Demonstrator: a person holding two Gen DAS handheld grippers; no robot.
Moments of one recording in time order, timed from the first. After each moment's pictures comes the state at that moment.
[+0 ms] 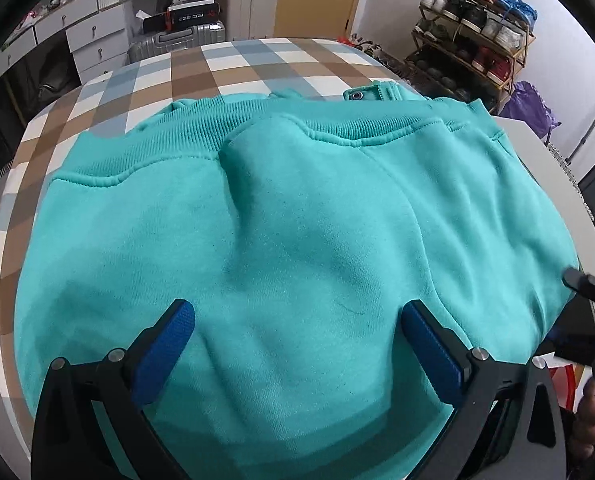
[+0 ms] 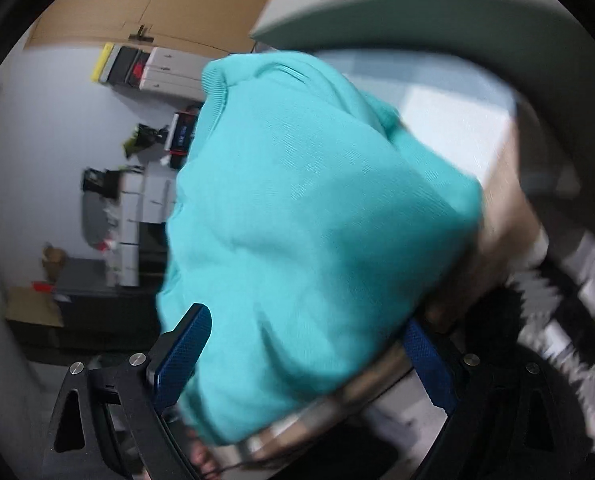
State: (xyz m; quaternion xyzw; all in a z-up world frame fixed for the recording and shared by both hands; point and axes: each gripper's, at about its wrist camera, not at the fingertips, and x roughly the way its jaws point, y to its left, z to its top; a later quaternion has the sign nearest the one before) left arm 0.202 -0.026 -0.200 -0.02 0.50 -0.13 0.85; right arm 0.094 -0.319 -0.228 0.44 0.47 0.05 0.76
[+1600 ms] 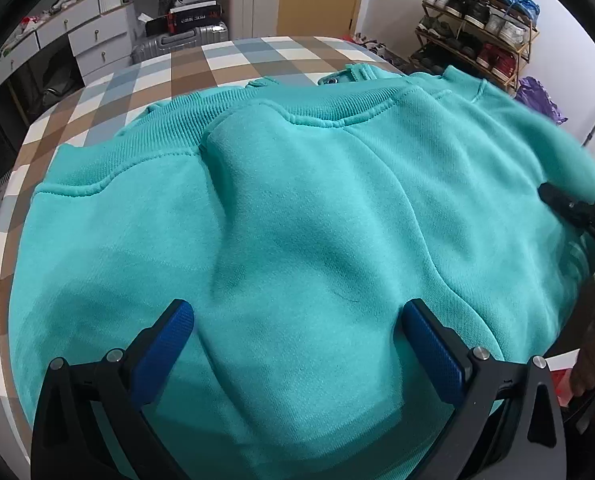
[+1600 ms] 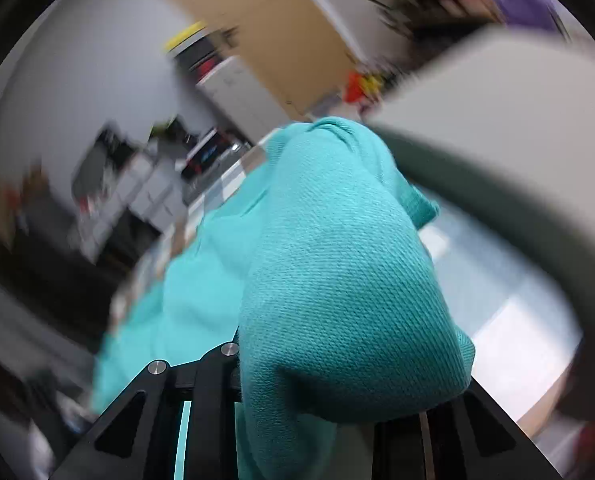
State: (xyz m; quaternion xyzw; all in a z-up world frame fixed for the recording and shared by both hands) left arm 0.200 -0.038 -0.206 -0.02 0.50 -0.11 0.86; right arm 0.154 -0.273 -0.173 0.19 0.36 0.06 0.91
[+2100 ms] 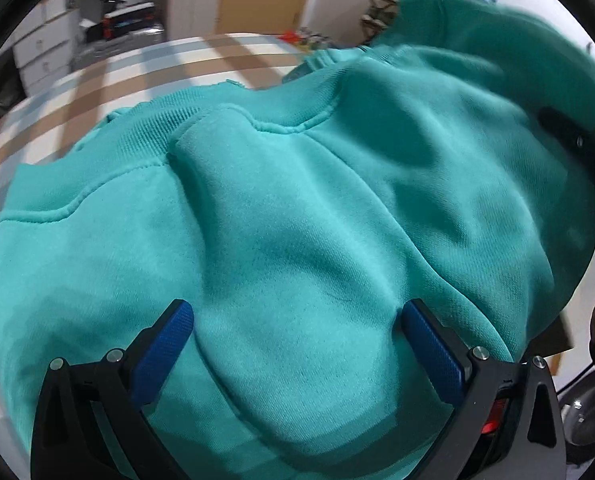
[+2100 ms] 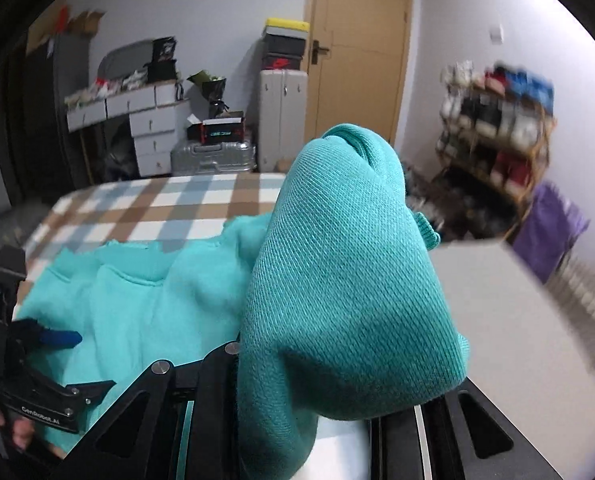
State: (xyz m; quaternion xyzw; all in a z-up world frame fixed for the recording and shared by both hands) left arm 0.221 -0.130 -0.203 -0.04 0.50 -0.21 0.84; right arm 0.150 -0.264 -0.094 -0.13 0.28 0.04 0.95
